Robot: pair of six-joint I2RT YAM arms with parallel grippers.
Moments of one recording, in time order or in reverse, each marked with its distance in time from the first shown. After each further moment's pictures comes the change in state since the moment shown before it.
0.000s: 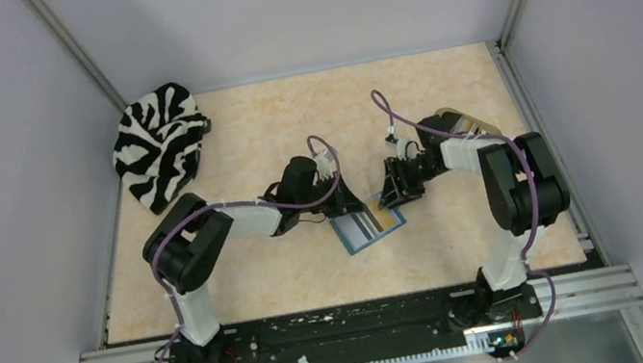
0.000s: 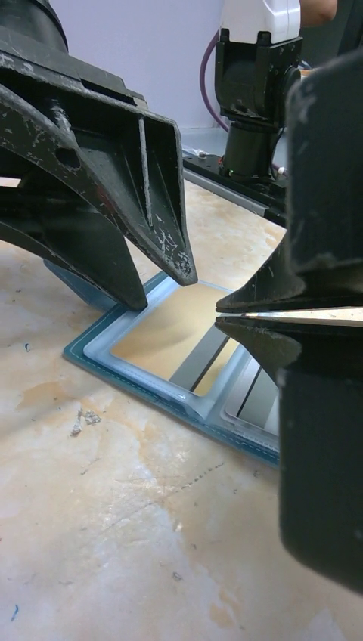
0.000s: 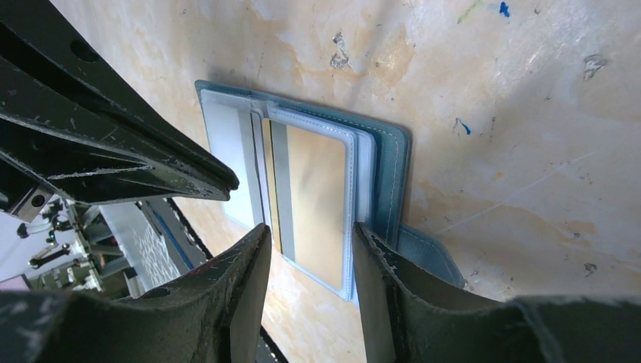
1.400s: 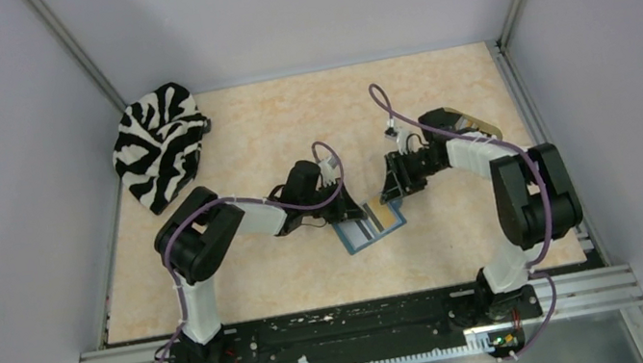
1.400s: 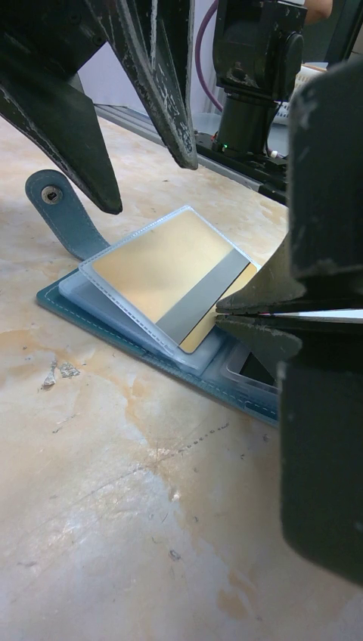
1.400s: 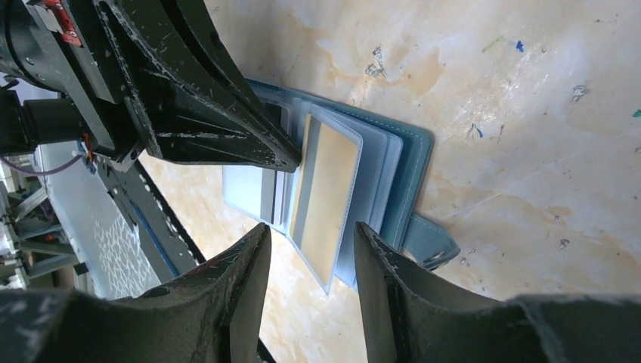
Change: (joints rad) left arm 0.003 0.092 0.023 -0.008 0.015 0.016; right arm 0.000 -0.106 0.012 -0.048 0.006 -0.106
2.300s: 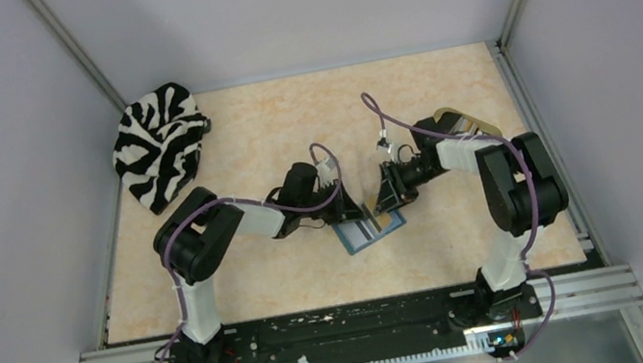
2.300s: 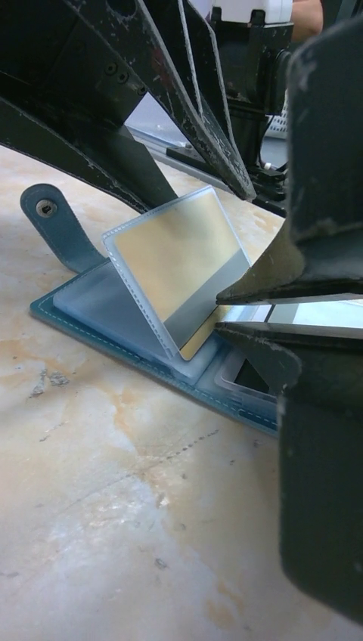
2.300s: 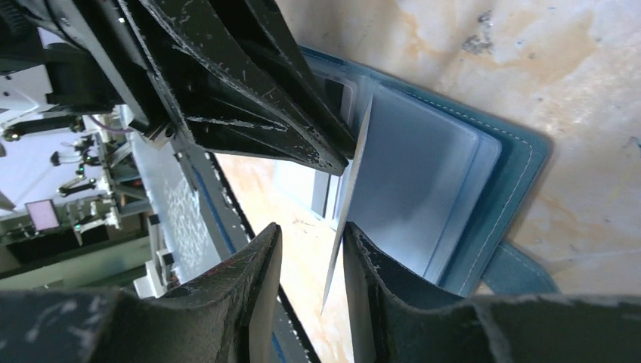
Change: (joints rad) left arm 0.007 -0.001 -0.022 0.046 0.036 -0.021; right arm 0.042 0.103 0.000 -0.024 -0.161 0.005
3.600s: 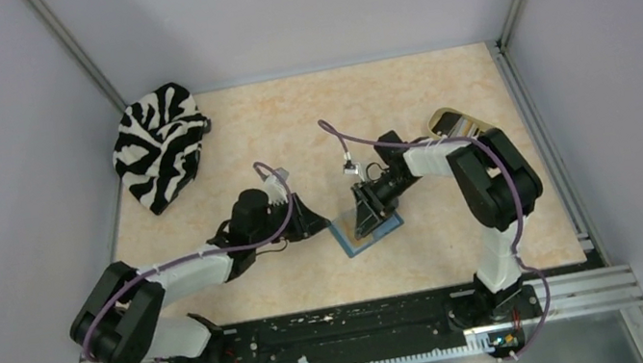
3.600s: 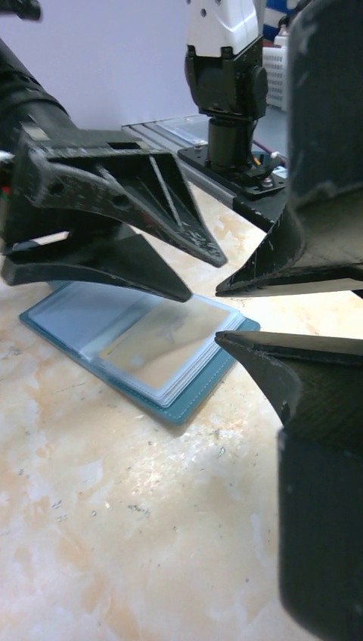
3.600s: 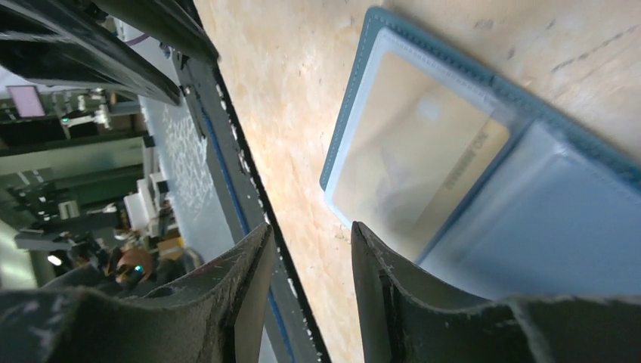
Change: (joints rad) left arm 0.061 -0.615 -0.414 -0.057 -0.196 0.043; right arm 0.216 0.101 0.066 -0.066 -0.068 -0.066
